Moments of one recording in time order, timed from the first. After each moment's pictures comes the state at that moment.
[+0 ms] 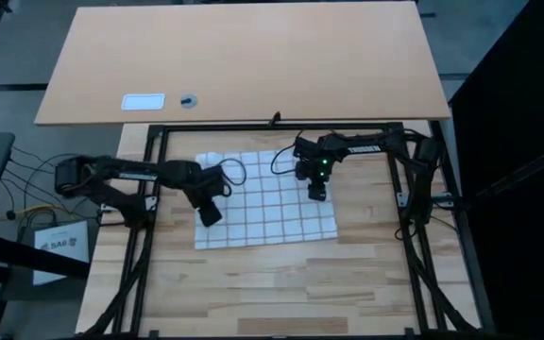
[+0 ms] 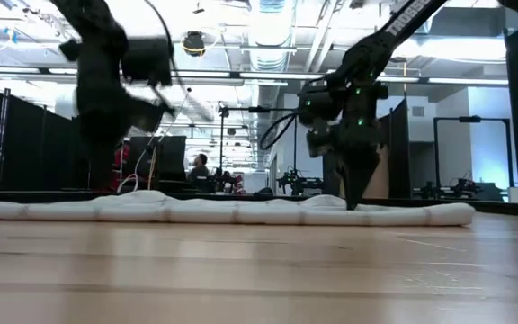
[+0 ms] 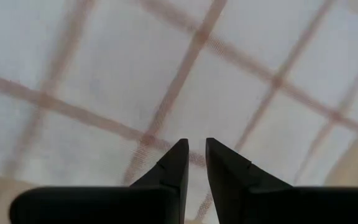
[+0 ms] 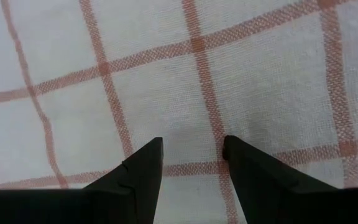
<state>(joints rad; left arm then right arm) 0.25 1.36 0.71 -0.72 0.19 -0.31 -0.42 1.90 1.19 -0.77 -0.26 -0.26</state>
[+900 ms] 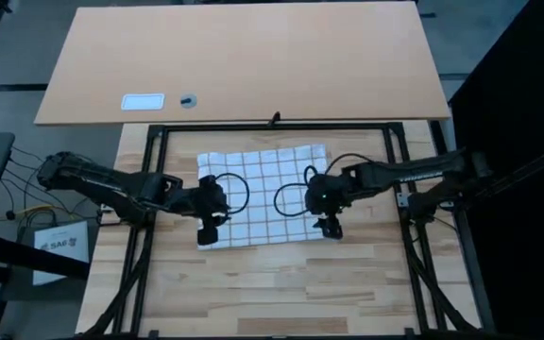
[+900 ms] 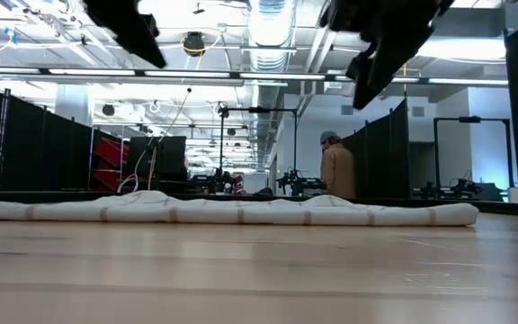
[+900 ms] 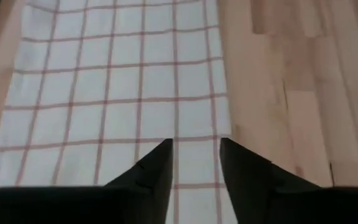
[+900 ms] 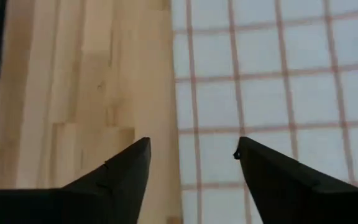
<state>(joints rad) -0.21 1.16 1.00 -0.71 -0.24 -0.19 0.05 1.47 1.17 -0.79 -0.13 0.08</state>
